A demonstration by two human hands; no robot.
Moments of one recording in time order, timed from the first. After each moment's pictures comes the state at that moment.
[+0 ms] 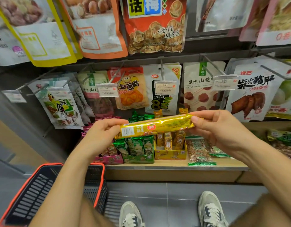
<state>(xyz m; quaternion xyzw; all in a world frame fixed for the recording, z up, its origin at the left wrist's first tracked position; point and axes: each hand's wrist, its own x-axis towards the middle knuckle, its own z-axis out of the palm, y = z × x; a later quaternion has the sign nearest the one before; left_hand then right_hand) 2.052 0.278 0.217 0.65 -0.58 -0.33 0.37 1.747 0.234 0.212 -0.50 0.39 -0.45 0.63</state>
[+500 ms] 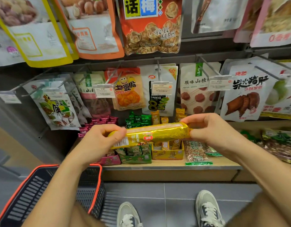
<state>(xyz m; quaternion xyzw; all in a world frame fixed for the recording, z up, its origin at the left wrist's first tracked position) 2.056 0.287 0.209 0.59 -0.65 -0.31 0.36 1.752 0.246 0.221 -0.62 0.47 -0.34 0.53</state>
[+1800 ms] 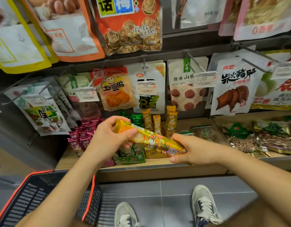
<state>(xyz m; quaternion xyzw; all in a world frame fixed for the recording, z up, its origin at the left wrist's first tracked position) 1.993 0.262 0.209 0.57 -0.54 -0.42 0.46 1.734 0.223 0.168 -0.83 0.43 -0.04 0.36</state>
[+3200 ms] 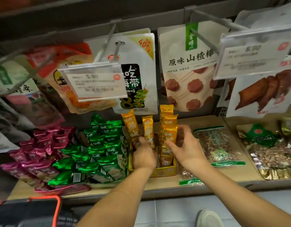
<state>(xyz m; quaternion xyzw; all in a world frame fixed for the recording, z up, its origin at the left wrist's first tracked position) 1.886 0.074 -0.028 0.79 -0.57 -0.19 0.09 1.746 0.083 -0.003 -0.62 0.63 -0.36 0.30</state>
